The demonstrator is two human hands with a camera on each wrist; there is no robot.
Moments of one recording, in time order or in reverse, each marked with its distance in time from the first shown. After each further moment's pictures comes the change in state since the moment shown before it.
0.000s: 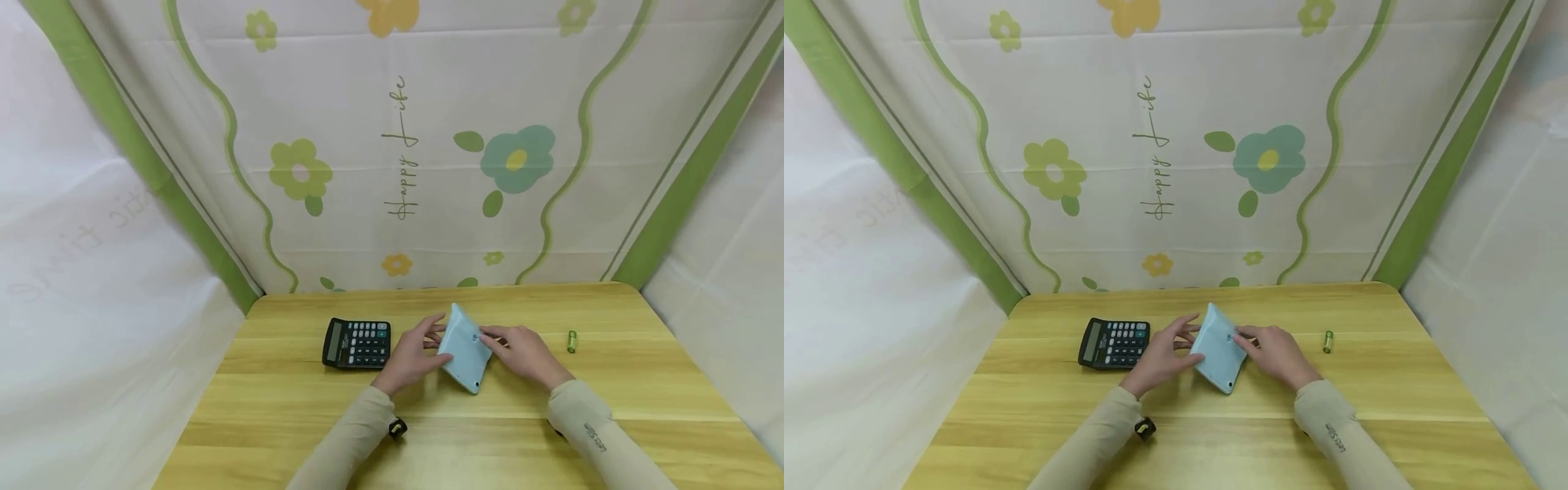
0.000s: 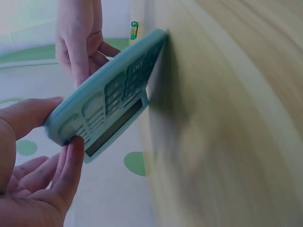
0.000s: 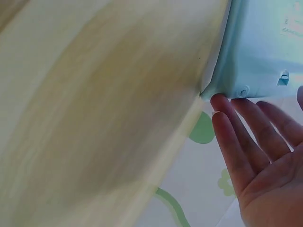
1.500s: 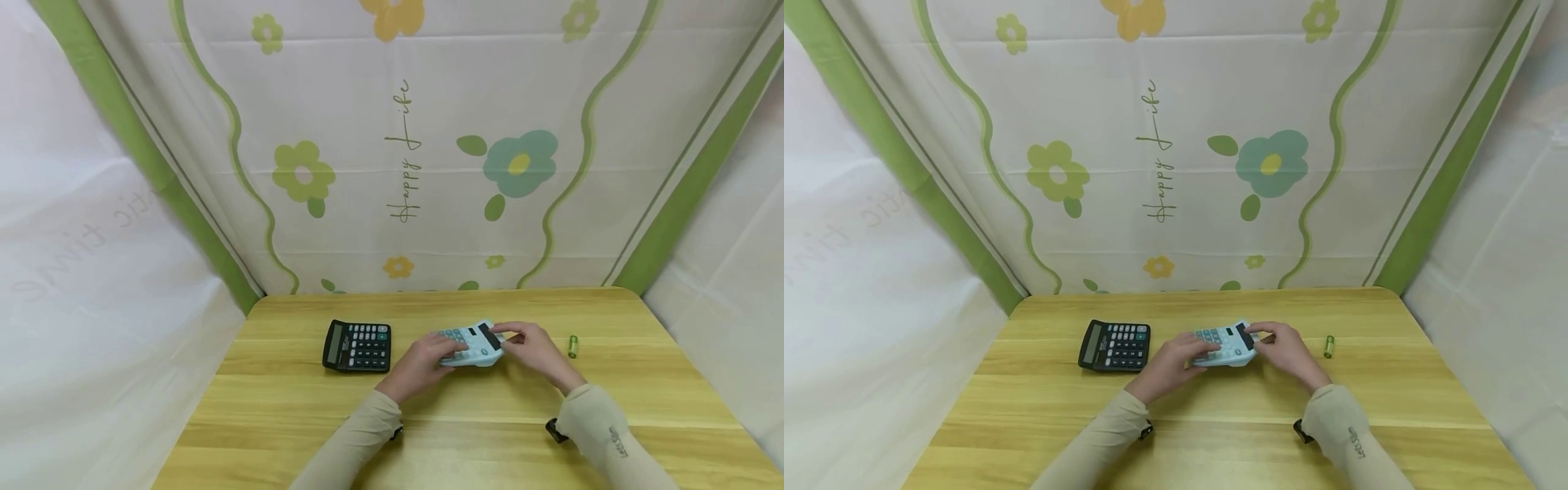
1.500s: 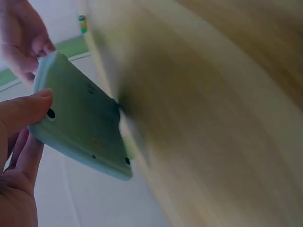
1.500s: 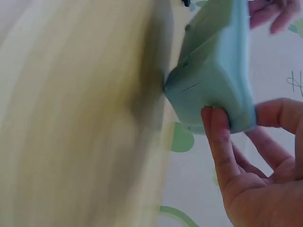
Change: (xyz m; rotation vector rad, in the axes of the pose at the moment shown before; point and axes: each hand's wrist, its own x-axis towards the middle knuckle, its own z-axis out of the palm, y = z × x) left_hand 0.001 -0.001 0.010 0.555 -0.022 0.452; right_hand -0.005 0.002 -0.025 0.410 -0.032 0.179
